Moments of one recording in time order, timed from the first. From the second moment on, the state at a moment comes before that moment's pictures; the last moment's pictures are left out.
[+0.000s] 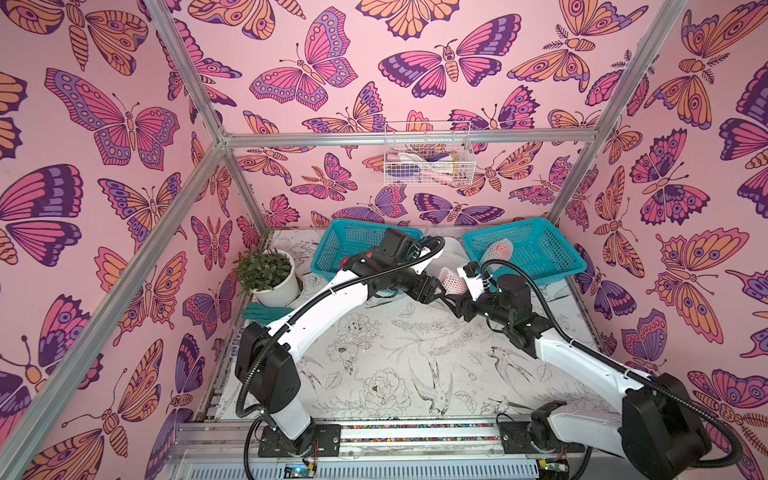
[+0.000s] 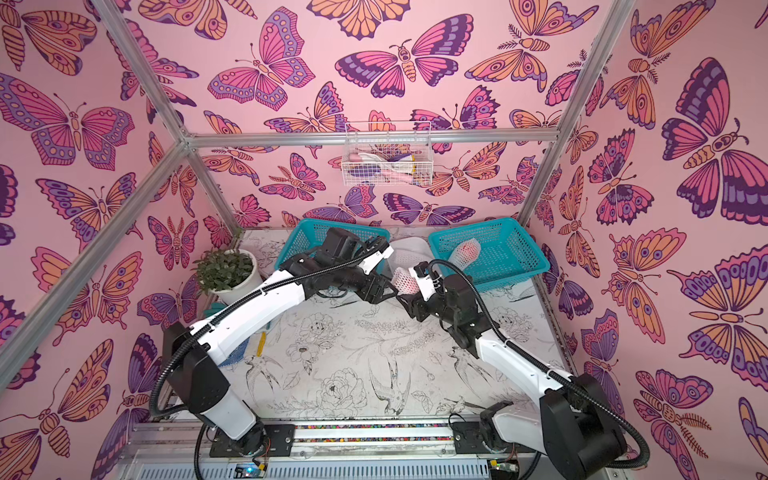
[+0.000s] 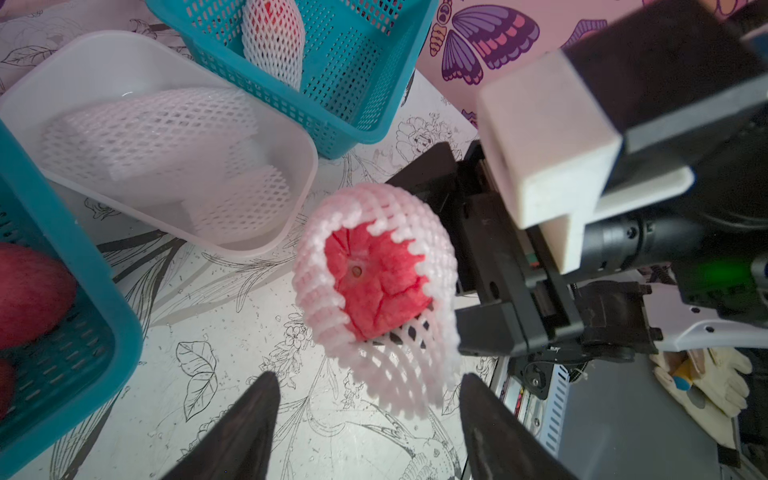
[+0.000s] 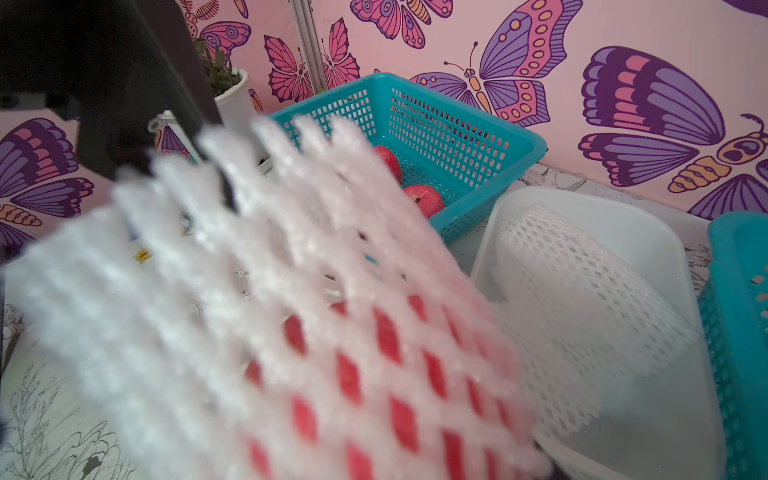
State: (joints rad) left arm -0.69 1.66 1.55 -0.65 0.48 -0.07; right arm 0.43 1.22 0.65 0.21 -0.38 -0.02
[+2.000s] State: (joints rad) left arm -0.69 1.78 1.33 -0.58 0.53 -0.01; right arm 0.49 1.44 0.52 0.35 -0.48 -0.08
